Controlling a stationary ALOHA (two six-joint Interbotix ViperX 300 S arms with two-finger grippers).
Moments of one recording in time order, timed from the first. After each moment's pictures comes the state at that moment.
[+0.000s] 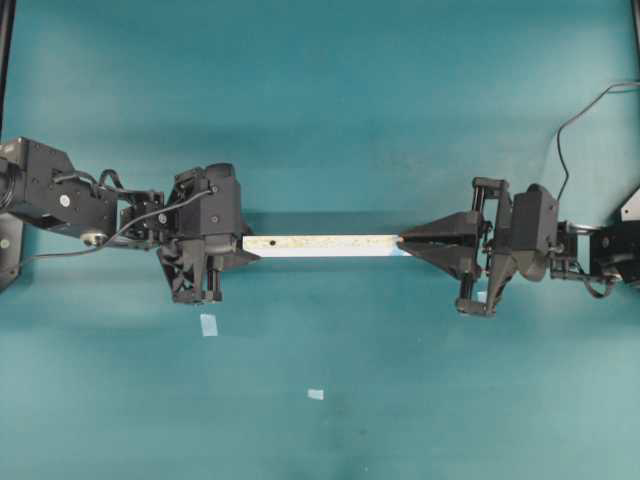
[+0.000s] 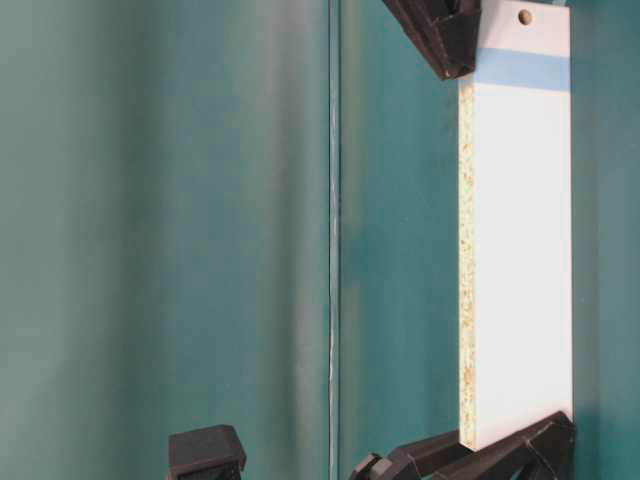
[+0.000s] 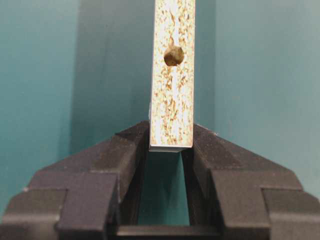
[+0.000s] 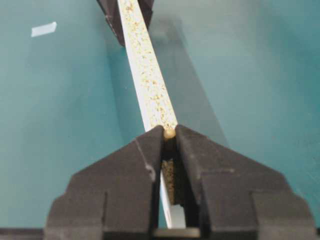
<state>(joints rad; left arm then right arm) -0.02 0.09 0.91 -0.07 -0.19 0.00 0.20 0.20 1.16 0.32 -1.08 0.19</state>
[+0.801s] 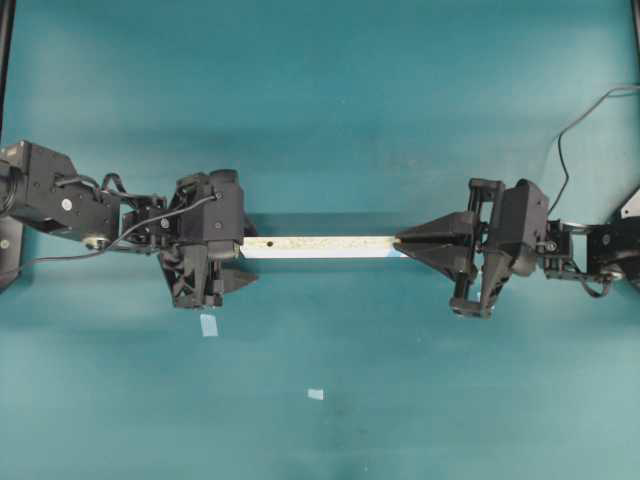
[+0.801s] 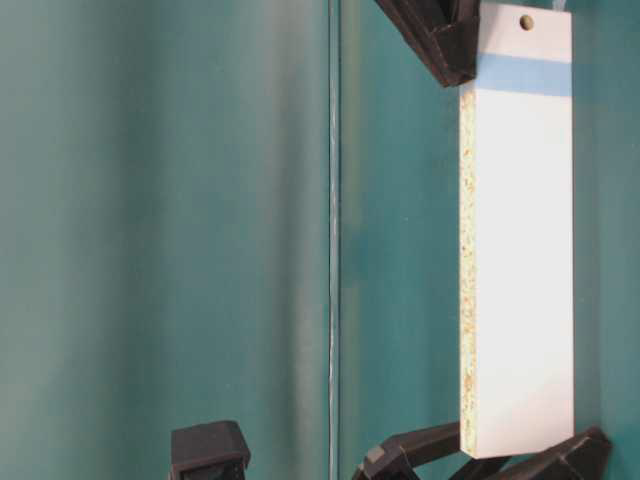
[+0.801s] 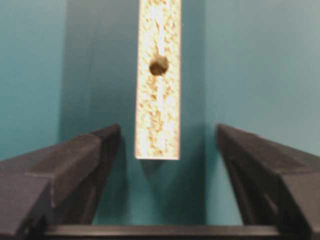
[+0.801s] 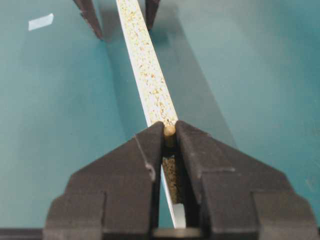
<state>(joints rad) -0.03 0.10 0.90 -0.07 -0.17 0.00 0.19 0.13 1.13 0.34 -0.86 0.20</state>
